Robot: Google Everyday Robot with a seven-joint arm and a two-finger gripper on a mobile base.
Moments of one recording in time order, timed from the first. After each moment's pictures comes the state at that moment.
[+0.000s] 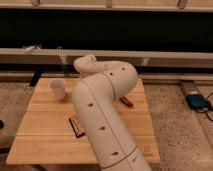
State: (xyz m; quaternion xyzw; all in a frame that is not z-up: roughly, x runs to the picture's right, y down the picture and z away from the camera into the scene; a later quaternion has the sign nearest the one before) arm -0.119 0.020 0.993 -0.31 0.07 0.32 0.89
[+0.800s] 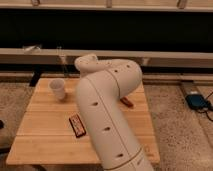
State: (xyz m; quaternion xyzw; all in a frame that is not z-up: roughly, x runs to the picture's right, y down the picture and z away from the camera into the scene) arm -0.118 0.024 0.968 -0.33 0.07 0.33 0.88
